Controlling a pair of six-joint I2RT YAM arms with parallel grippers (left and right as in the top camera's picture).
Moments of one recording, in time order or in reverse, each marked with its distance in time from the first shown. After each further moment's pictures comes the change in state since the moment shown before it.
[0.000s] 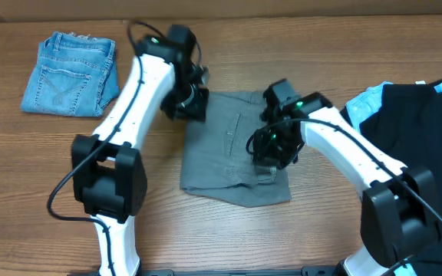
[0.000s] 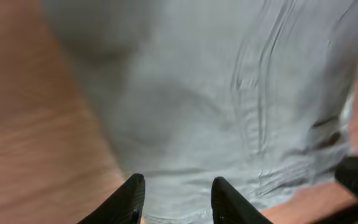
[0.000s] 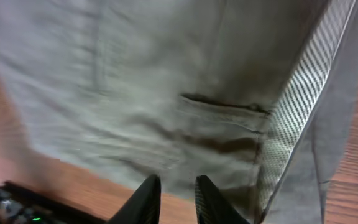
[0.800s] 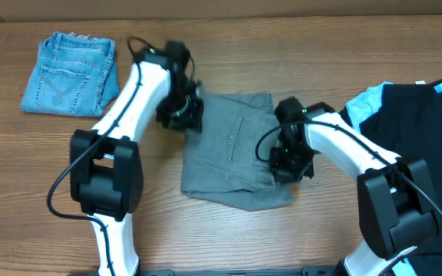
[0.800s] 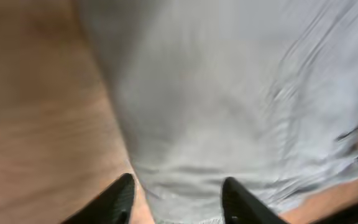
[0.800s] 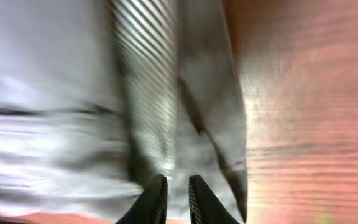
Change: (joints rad) left arm 0.055 0.006 -0.058 0.040 0.025 0.008; right arm -0.058 0.029 -0.080 -0.080 0.104 -0.003
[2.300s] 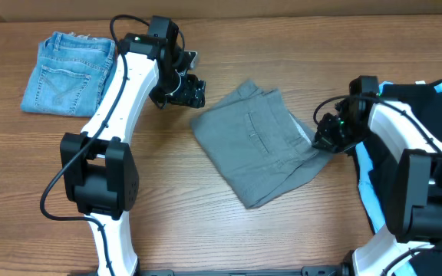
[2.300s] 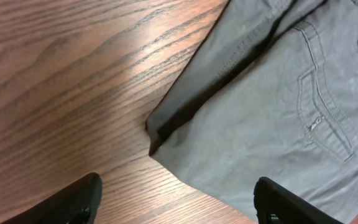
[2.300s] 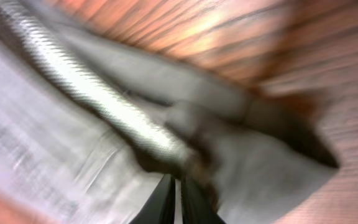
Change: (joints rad) left arm 0.034 0.000 0.071 0.121 0.000 0.069; right arm -0.441 0.042 0.043 0.161 -0.131 -0.069
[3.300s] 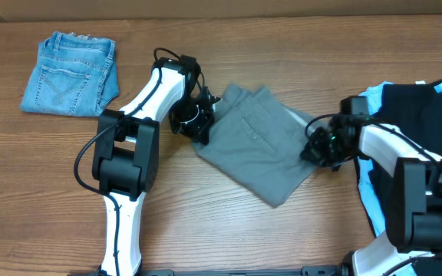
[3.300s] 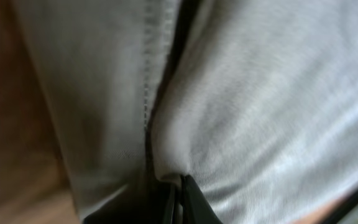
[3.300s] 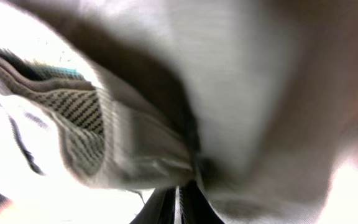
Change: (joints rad) left arm -0.074 0.205 -0.105 -0.071 0.135 0.254; right arm 0.012 -0.058 -0.274 0.365 -0.047 0.244
